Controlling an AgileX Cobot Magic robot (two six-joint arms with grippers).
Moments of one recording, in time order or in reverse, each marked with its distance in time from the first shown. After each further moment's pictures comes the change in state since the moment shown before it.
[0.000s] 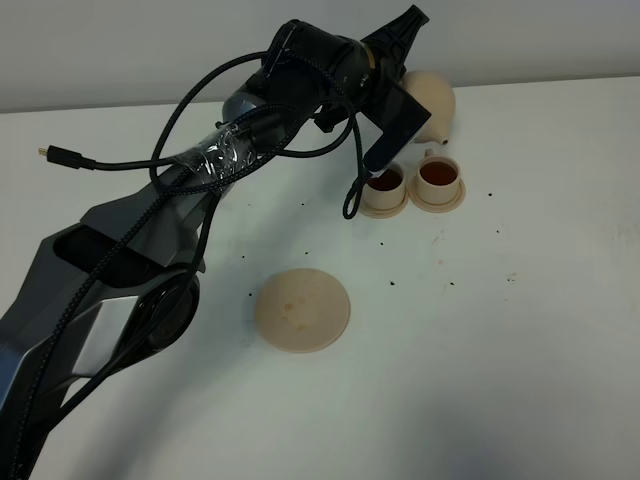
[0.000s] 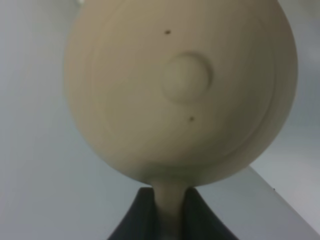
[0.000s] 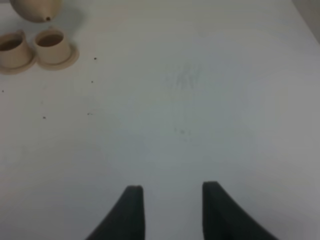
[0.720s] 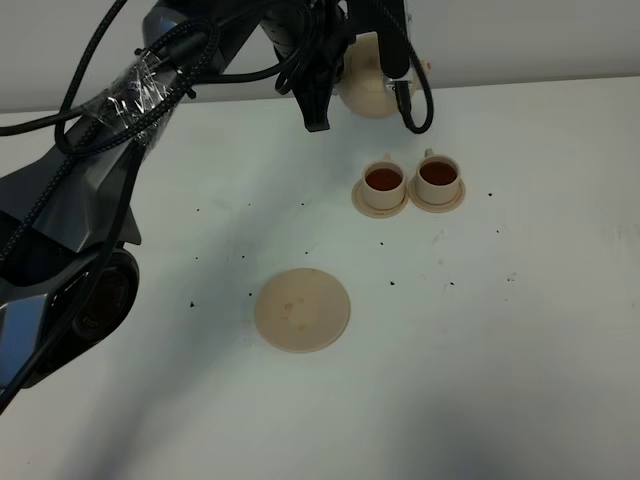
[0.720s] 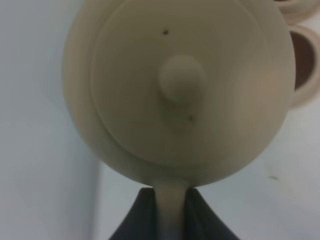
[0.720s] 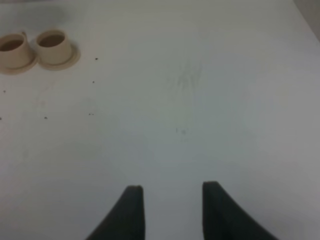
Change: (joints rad) left arm 0.010 -0.228 0.000 0.004 0.613 -0.931; right arm 0.000 0.000 0.000 0.003 0.000 0.000
